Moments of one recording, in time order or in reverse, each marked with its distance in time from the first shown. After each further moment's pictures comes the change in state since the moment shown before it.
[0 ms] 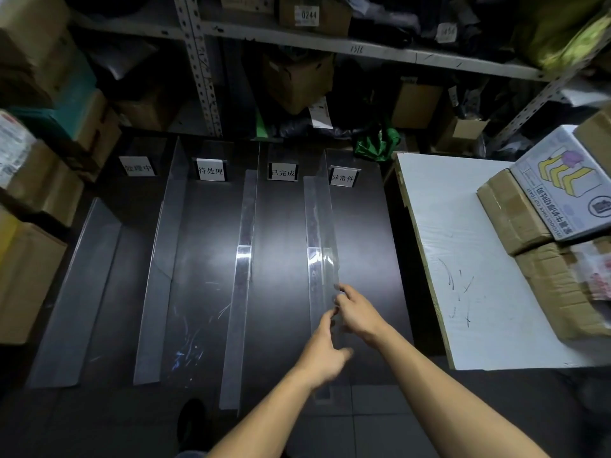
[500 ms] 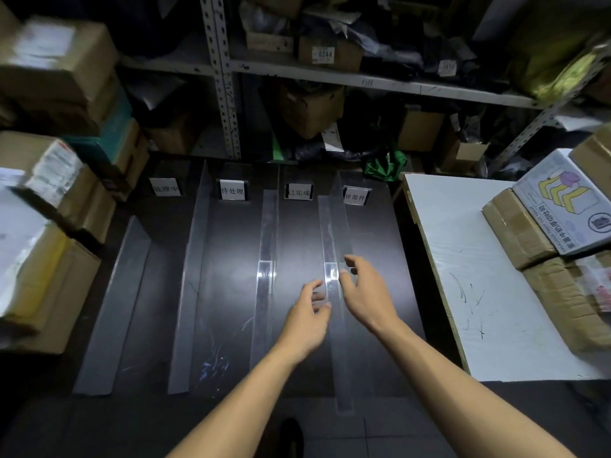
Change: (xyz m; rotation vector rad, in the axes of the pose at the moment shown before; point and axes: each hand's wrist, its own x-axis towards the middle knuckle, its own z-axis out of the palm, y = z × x) left_hand -0.024 0.049 -0.092 -0.048 0.259 0.174; right_hand -0.035 -0.079 0.010 -0.263 0.370 -0.424
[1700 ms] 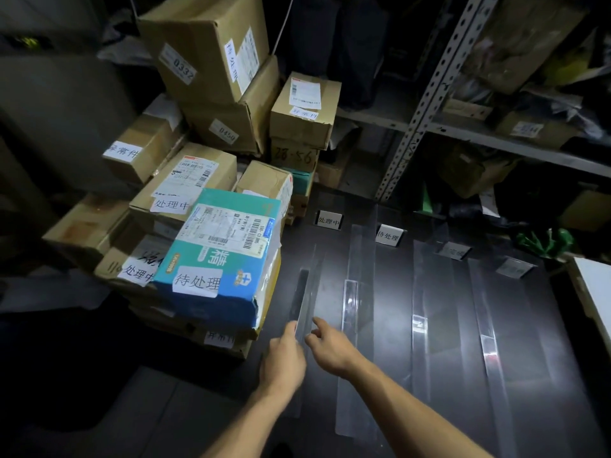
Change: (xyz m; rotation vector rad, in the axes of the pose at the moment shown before) left_hand -0.051 -0.110 -0.360 0.509 0.432 -0.220; right_hand -0.032 -0.270 0.302 -0.131 -0.708 0.008
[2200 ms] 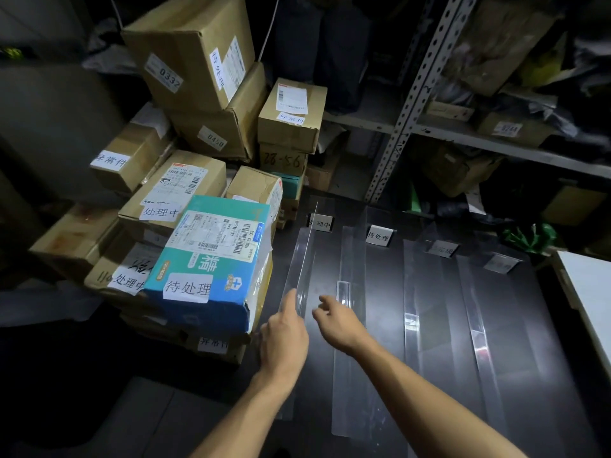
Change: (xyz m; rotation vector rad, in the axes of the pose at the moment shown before) left_hand -0.001 0.044 -0.034 0.084 0.272 0.164; right_hand 0.002 -0.012 -0.040 0.049 0.186 -0.030
